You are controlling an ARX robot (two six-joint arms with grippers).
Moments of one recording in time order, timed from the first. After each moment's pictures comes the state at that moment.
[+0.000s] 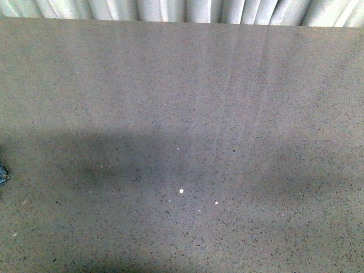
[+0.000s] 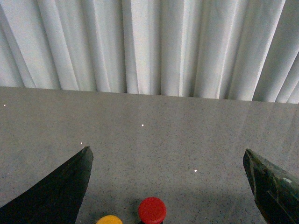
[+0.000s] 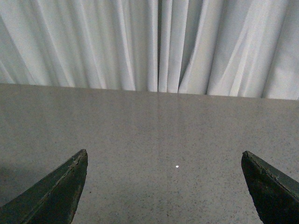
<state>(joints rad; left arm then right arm) 0.00 0.02 0.01 0.00 0.00 0.00 0.00 0.00 0.02 0.00 0.00 0.00</state>
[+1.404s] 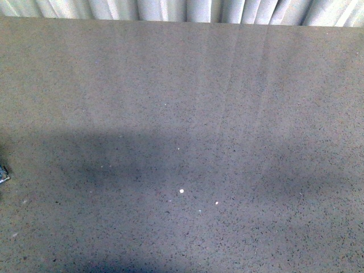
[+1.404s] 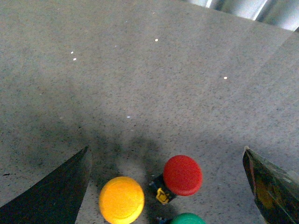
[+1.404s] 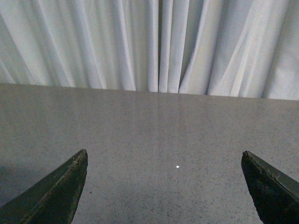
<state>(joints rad) 0.33 1.08 0.19 0.45 0.32 -0.04 0.00 0.00 0.02 0.00 0.00 0.00</state>
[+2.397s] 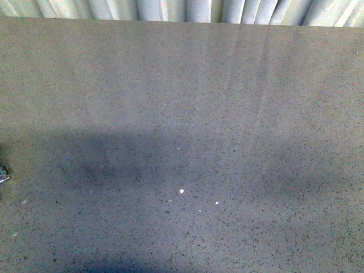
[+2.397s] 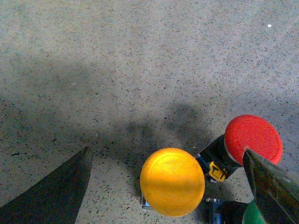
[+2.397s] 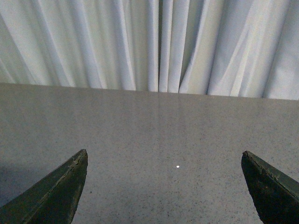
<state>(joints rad) 0.44 1.50 0.18 0.74 0.40 0.14 0.00 0.00 0.02 0.00 0.00 0.00</state>
